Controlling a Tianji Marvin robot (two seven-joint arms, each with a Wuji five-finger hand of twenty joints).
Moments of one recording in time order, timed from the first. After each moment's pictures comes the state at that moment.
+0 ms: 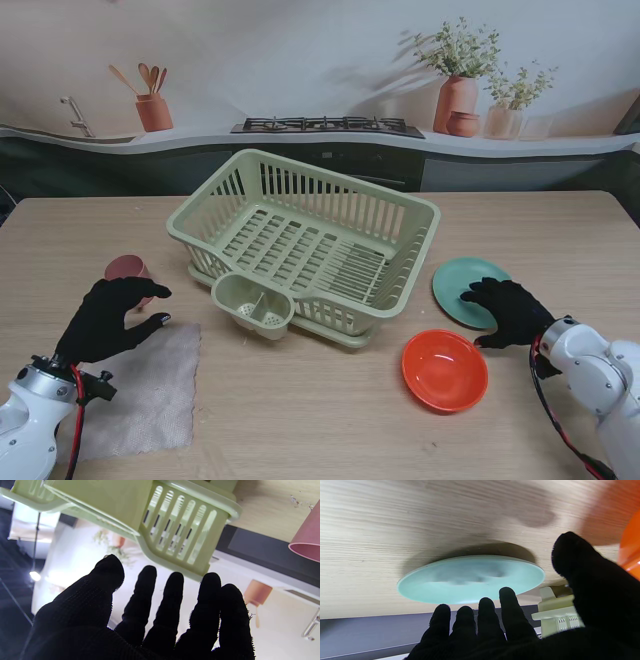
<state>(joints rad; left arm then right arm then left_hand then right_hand) 2.00 -1.13 -1.74 -1.76 0.73 -0.61 0.22 -1.62 -1.00 1.55 -1.36 -0.97 -0.43 0.18 0.77 -0.44 0.62 -0.12 0.74 0.23 0.48 0.41 0.66 0.34 0.58 0.42 0.51 0.52 0.74 0.66 0.17 0.51 1.20 0.68 0.43 -0.65 0.91 -0.10 0.27 0.14 0.32 0.16 0.21 0.09 0.19 0.14 0.12 0.01 0.02 0.19 -0.07 -0.04 0.32 0.58</state>
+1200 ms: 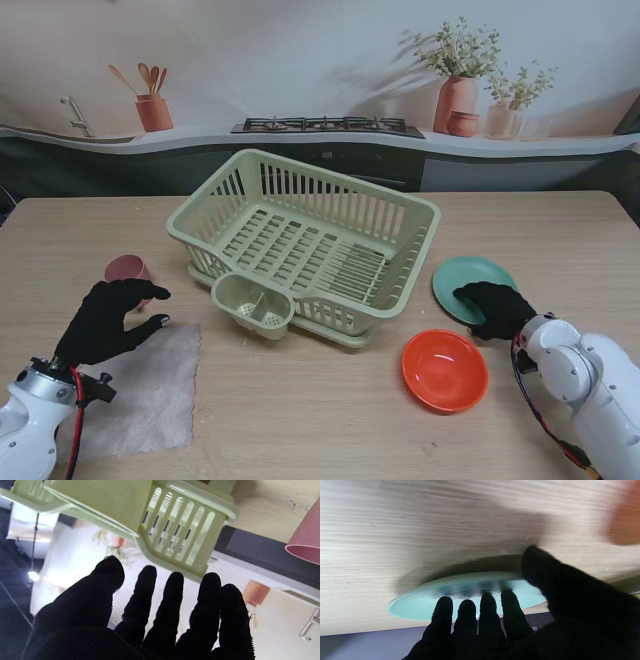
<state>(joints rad) 2.01 -1.13 -1.74 -1.76 0.73 -0.60 0.23 -1.55 -1.00 1.42 -1.31 -0.92 -0.24 0.18 0.77 -0.43 0.62 -0.12 0.75 0.23 0.48 0.41 0.66 0.34 0.58 0.42 0.51 0.52 0.74 0.66 0.17 0.51 1.20 0.68 0.60 -0.52 1.00 -0.12 0.18 0.12 0.42 0.13 0.18 0.06 0.38 0.21 0.12 -0.02 0.22 0.19 0.00 -0.06 0.40 0.66</state>
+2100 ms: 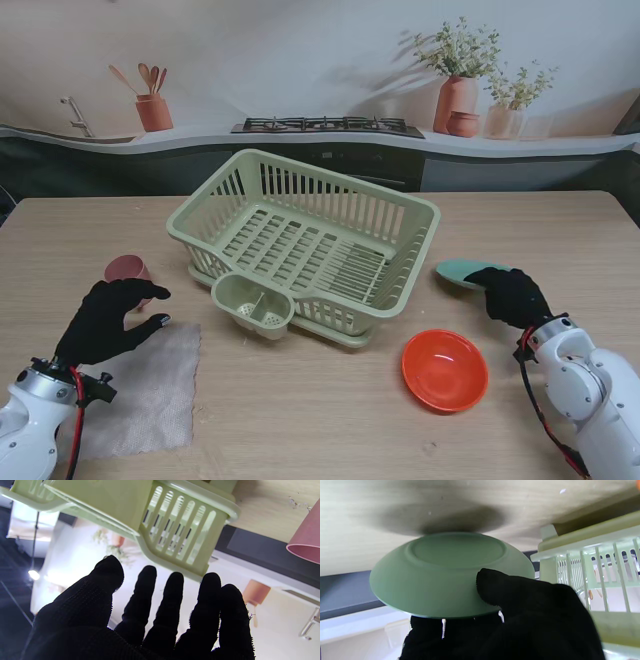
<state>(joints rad) 2.01 -1.13 -1.74 -1.76 0.73 -0.61 0.23 -1.63 -1.05 1.53 -1.35 -0.95 -0.38 -0.18 0.77 -0.43 0.61 -0.12 0.75 0.23 0.48 0.41 0.66 0.34 0.58 0.42 0.51 0.52 0.74 0.66 0.17 0.51 1.20 0.68 0.96 -0.43 1.04 -0.12 0.62 0.14 0.55 0.17 0.62 0.16 0.52 0.28 0.60 0.12 0.36 0.26 0.32 0.18 0.90 0.26</state>
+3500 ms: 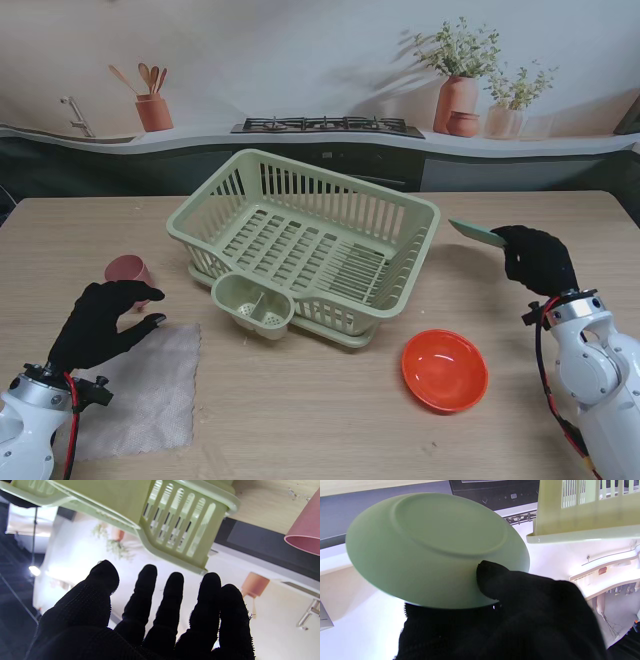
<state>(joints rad) 2.03 -1.14 -1.76 -1.77 0.75 -0.62 0.29 -1.61 -1.09 1.63 -1.41 -0.92 -0.47 -0.37 0.77 -0.34 0.49 -0.10 0.77 0.24 0.47 0.41 0.66 0.34 0.58 0.42 0.51 0.52 0.74 0.66 0.17 0.51 1.20 0.68 0.96 -0.51 1.06 -0.20 0.77 0.27 0.54 0.12 0.84 0.30 0.53 0.29 0.87 0.26 0.45 0.28 0.62 0.27 0.92 0.11</state>
